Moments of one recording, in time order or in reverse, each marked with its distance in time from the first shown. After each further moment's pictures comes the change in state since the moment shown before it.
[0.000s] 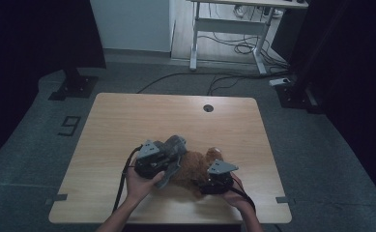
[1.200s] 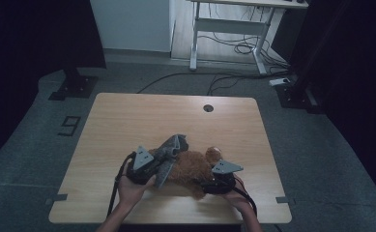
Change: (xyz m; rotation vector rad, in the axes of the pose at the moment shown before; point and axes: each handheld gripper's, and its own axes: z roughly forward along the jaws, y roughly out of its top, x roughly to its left) left arm 0.015 -0.035 -0.022 0.012 0.247 0.106; right arm -0.008 -0.010 -0.001 -0.060 0.028 0.052
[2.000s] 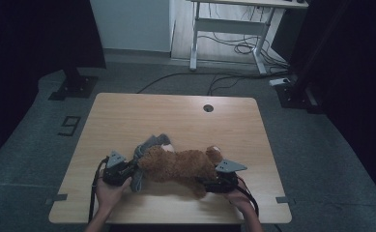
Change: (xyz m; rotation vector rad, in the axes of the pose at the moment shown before) left arm 0.063 -0.054 -0.012 0.098 0.053 -0.199; right arm -0.009 -0.005 -0.003 -0.020 0.002 0.051
